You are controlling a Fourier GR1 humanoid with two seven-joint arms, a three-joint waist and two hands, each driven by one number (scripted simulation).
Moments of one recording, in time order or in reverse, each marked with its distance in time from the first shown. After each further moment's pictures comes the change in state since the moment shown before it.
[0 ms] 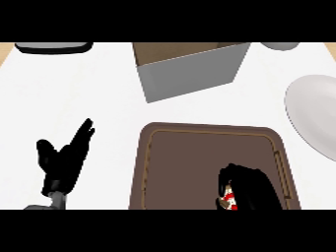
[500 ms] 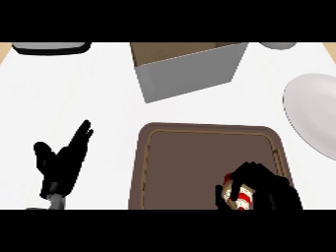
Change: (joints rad) left arm 0.018 -0.006 0.007 -0.017 -0.009 0.005 0.000; right arm 0.099 0.046 0.005 -0.208 0.178 -0.355 -0.019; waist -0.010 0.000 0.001
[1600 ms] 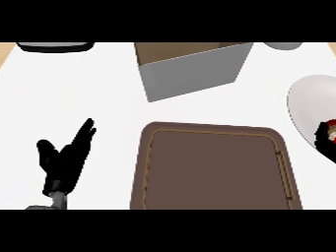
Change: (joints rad) left arm -0.015 -0.019 0.010 0.004 -0.017 -0.028 0.009; right arm -0.140 -0.157 -0.723 0.322 -0.710 -0.339 -0.406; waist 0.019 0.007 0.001
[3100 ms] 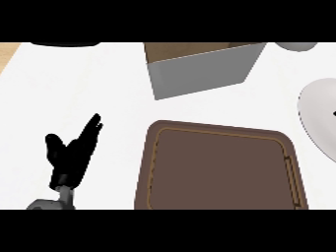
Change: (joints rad) left arm -0.039 -0.029 -0.005 0.002 -0.027 -0.014 0.024; right arm -0.627 -0.286 -0.346 1.376 -0.297 0.381 -0.724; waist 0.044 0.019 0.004
